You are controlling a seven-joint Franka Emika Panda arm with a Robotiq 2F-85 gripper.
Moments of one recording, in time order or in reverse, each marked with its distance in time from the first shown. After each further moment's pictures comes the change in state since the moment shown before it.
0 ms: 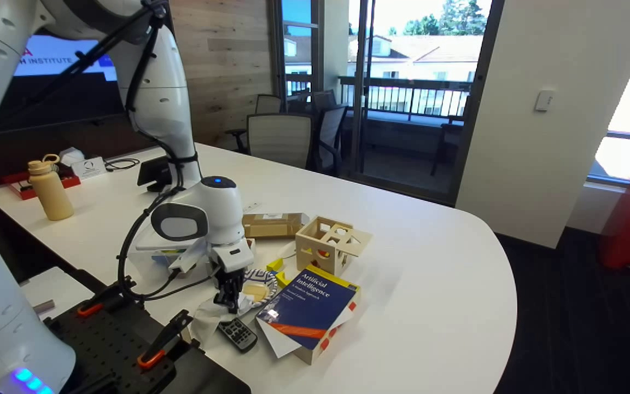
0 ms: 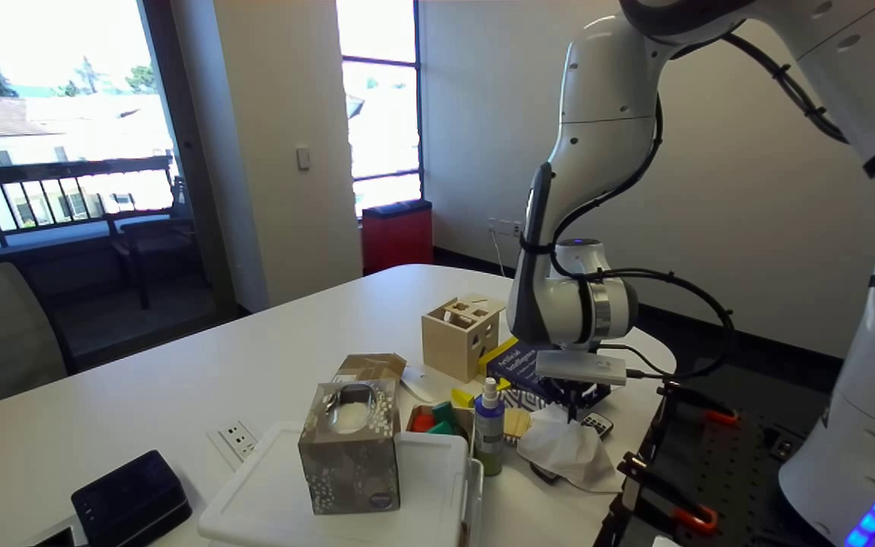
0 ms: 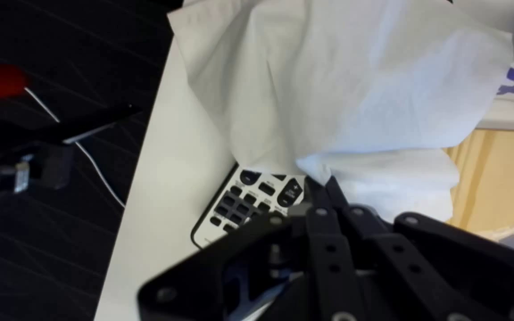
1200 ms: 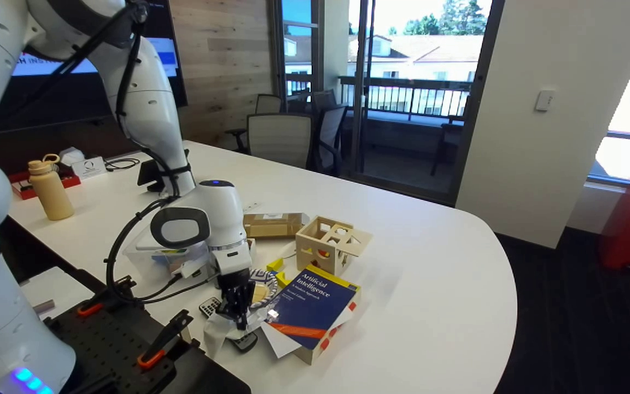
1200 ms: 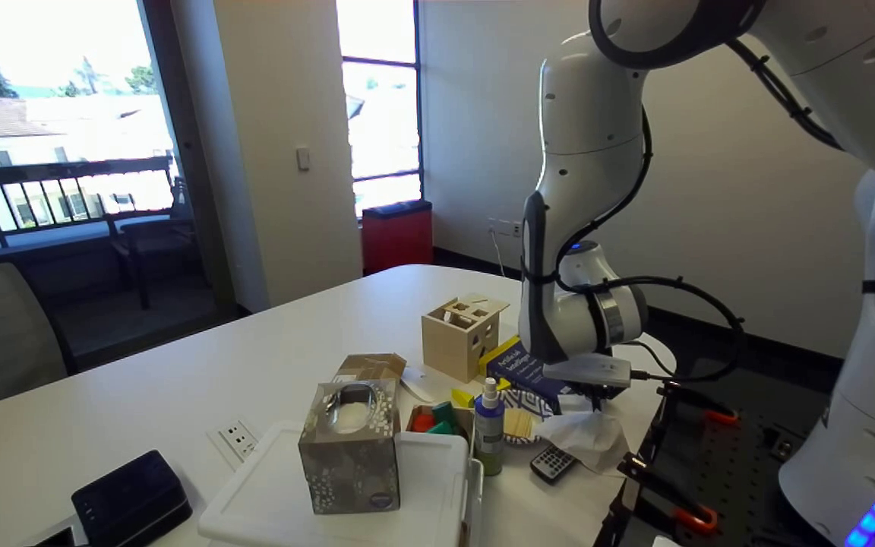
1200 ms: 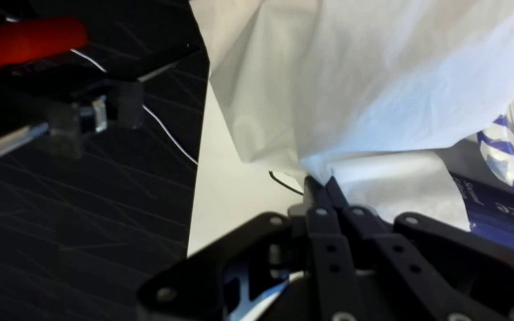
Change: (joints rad) arm 0.344 0.087 -0.317 -0.013 -0.004 -0.053 0.243
